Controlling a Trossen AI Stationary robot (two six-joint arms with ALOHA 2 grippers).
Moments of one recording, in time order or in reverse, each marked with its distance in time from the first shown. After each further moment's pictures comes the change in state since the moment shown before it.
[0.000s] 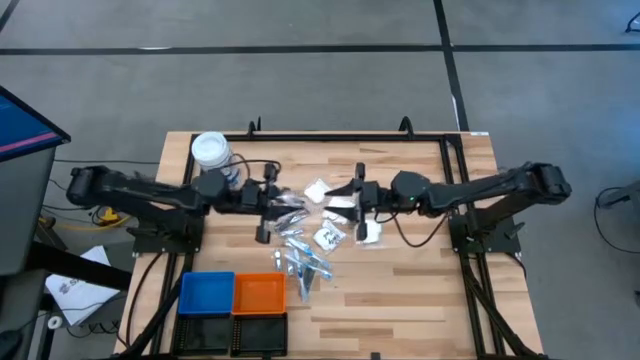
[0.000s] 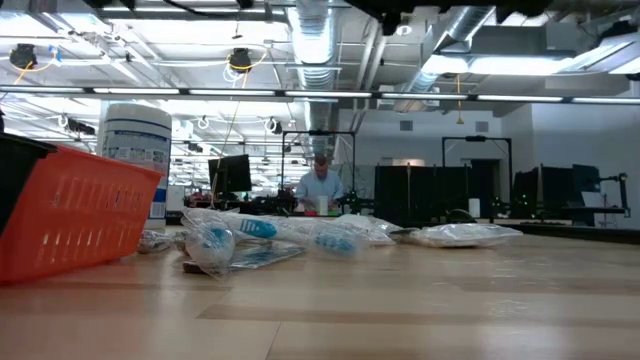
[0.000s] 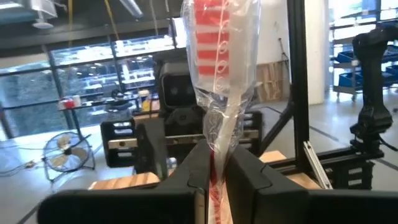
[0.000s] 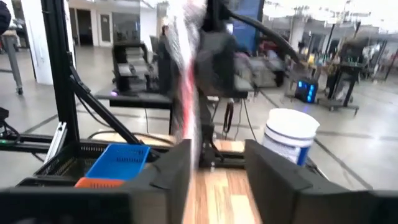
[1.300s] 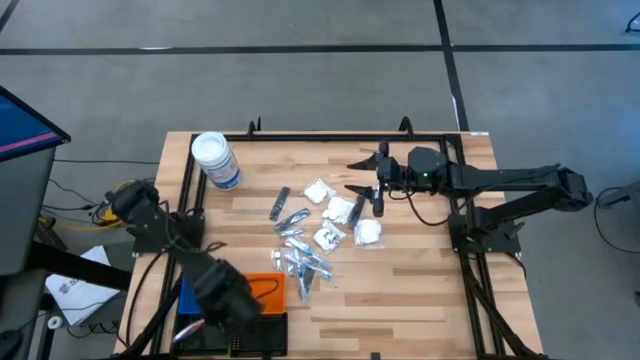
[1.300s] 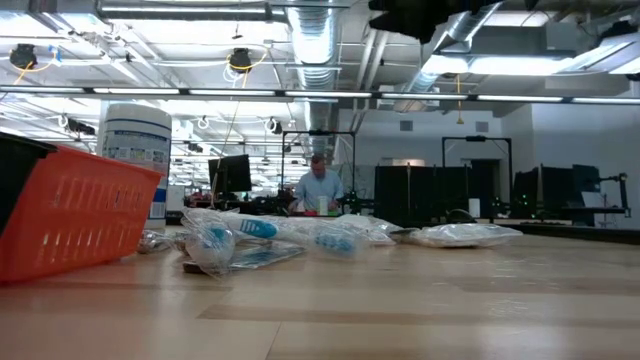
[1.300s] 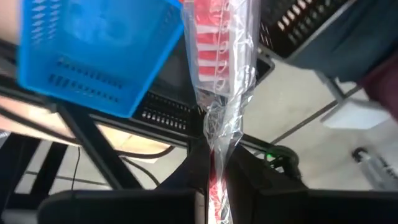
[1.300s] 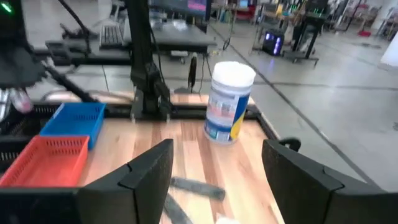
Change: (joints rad) left arm -0.652 0.582 0.793 -1.935 0.501 -1.420; right arm -0.156 -0.201 0.030 -0.427 0.003 -0.020
